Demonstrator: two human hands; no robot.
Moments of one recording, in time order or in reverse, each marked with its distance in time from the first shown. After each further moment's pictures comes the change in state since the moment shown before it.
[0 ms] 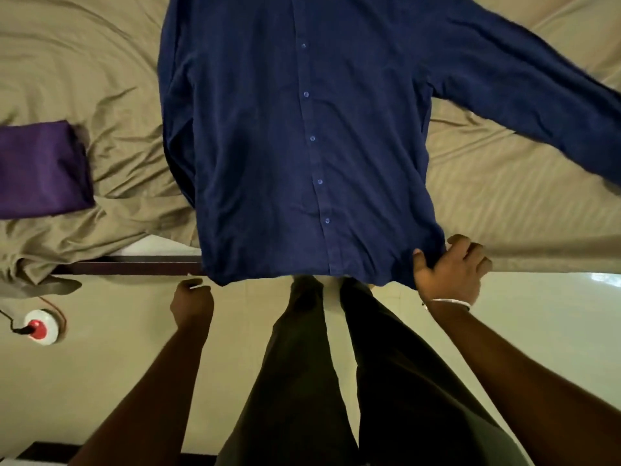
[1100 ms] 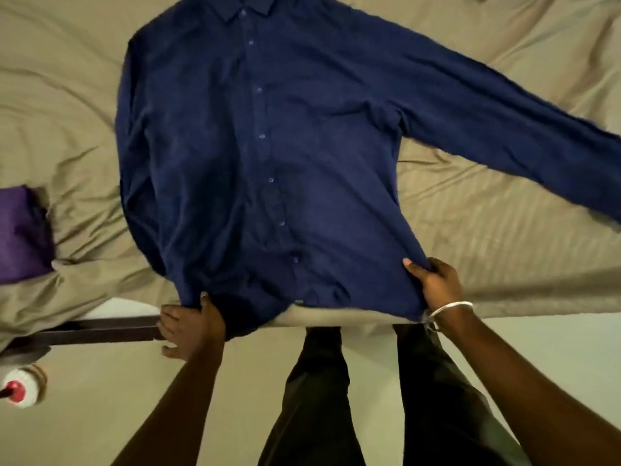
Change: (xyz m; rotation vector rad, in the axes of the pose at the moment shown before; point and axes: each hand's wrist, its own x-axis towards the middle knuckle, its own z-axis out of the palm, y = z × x) left_hand -0.027 0.069 0.089 0.315 0.222 0.090; right_hand 0.089 0.002 0.001 1.005 -0.443 0.374
